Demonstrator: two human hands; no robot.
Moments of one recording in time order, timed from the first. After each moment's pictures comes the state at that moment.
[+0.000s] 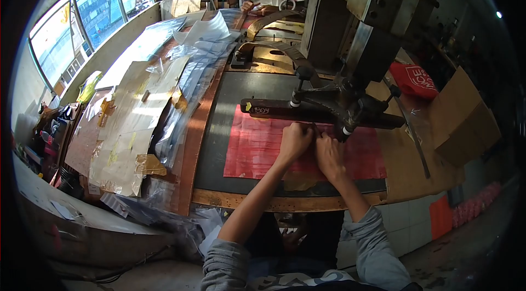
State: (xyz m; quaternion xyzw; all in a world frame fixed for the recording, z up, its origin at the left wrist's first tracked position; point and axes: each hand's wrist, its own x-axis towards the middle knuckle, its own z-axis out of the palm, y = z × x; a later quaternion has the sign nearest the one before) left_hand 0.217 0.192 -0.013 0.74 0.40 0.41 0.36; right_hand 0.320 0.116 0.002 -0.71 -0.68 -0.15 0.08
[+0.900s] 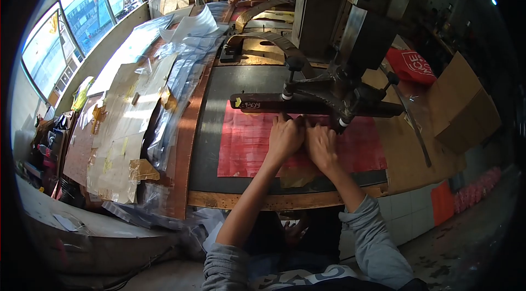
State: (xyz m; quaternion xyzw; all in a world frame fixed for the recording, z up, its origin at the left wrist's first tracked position) left_hand 0.211 0.196 -0.032 0.84 0.38 0.37 0.14; right_hand 0.311 0.131 -0.003 -0.73 -0.67 -0.14 0.05
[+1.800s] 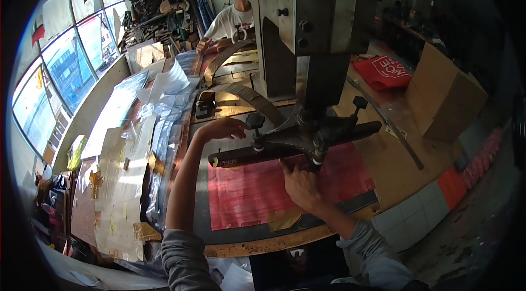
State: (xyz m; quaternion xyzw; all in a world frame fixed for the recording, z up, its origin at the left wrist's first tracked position) left_hand 0.158 0.381 0.077 0.86 0.24 -0.03 0.44; right_hand 0.307 0.124 -0.002 -0.75 -0.65 -0.12 0.07
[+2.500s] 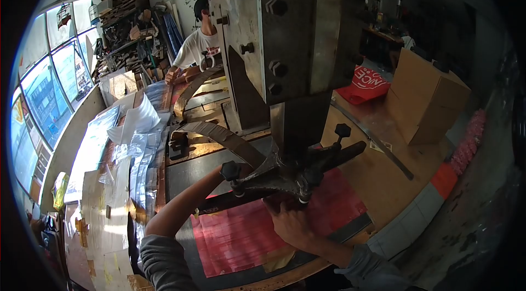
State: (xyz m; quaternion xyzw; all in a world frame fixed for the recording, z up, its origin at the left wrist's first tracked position) left_hand 0.263 0.420 -0.026 0.83 0.05 -0.14 0.54; right_hand 0.308 0.123 -0.008 -0.75 -0.64 -0.10 0.08
